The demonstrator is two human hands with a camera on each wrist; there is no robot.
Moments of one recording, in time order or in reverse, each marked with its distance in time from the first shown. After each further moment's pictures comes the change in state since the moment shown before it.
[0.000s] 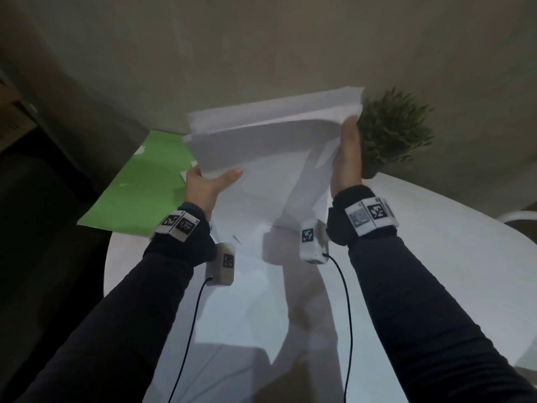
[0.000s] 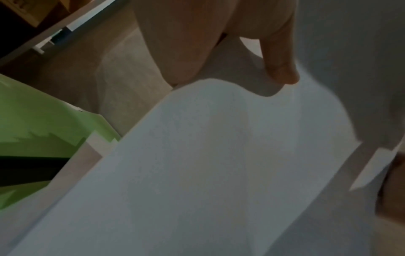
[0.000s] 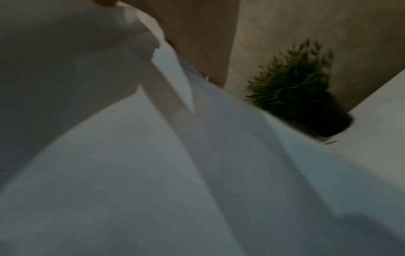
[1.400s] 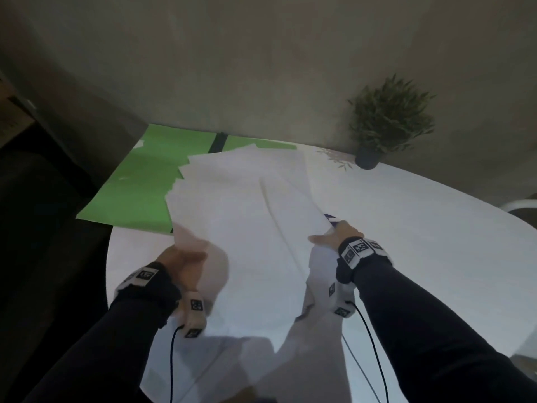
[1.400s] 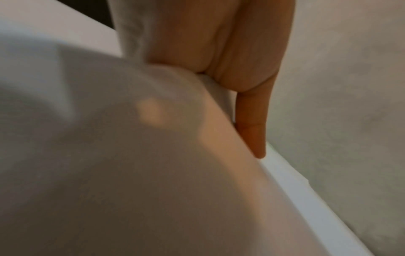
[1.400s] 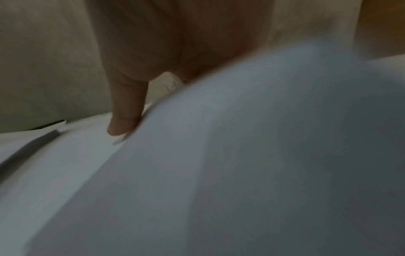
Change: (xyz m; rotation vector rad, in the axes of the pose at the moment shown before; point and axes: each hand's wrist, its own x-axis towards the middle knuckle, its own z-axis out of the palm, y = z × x) left_hand -0.038 -0.107 -0.107 0.267 -0.116 -0.790; right_hand -0.024 0.137 -0.104 -1.426 -0.227 0.645
